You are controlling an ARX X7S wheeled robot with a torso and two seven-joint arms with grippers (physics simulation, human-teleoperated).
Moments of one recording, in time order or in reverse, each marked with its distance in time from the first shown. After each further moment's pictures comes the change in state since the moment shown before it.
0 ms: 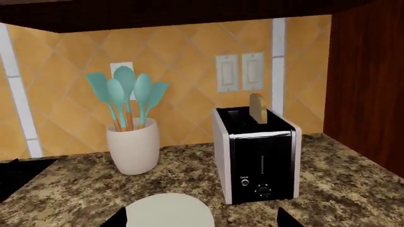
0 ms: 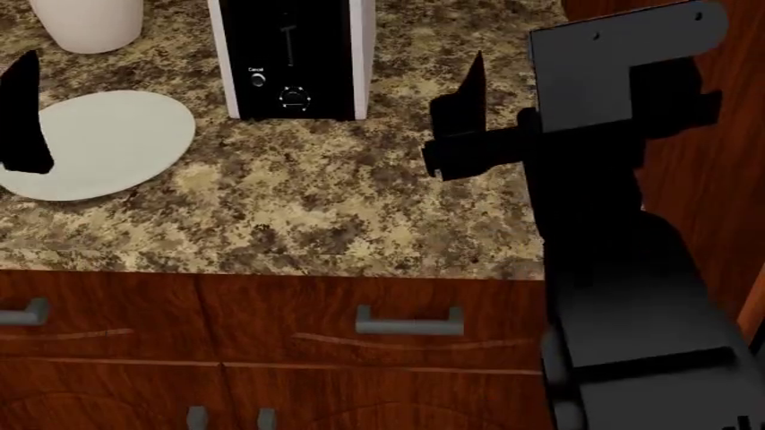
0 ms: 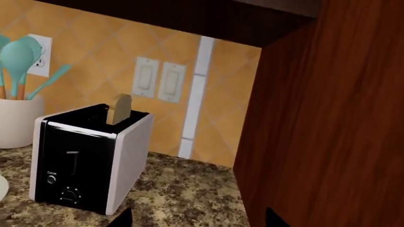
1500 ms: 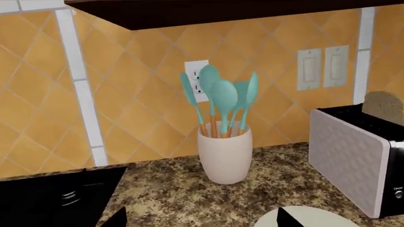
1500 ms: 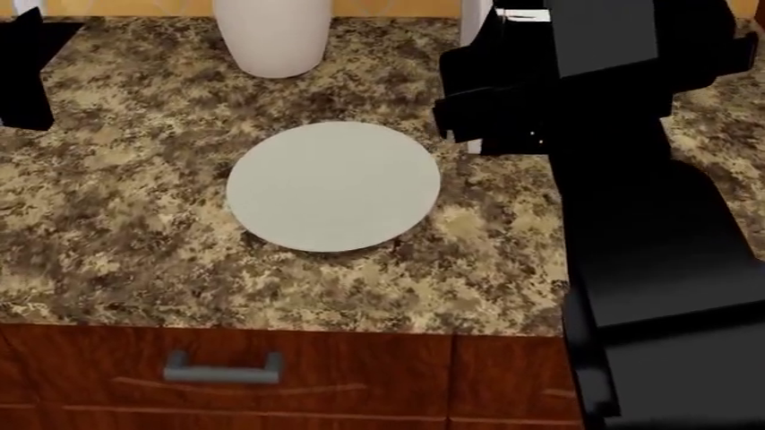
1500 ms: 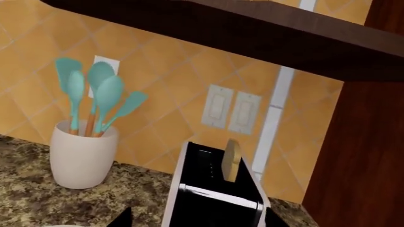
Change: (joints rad) left arm -0.161 -0.005 0.065 -0.078 -0.032 -0.080 -0.021; right arm 0.114 0.040 -0.026 -0.058 0.030 0.148 0.007
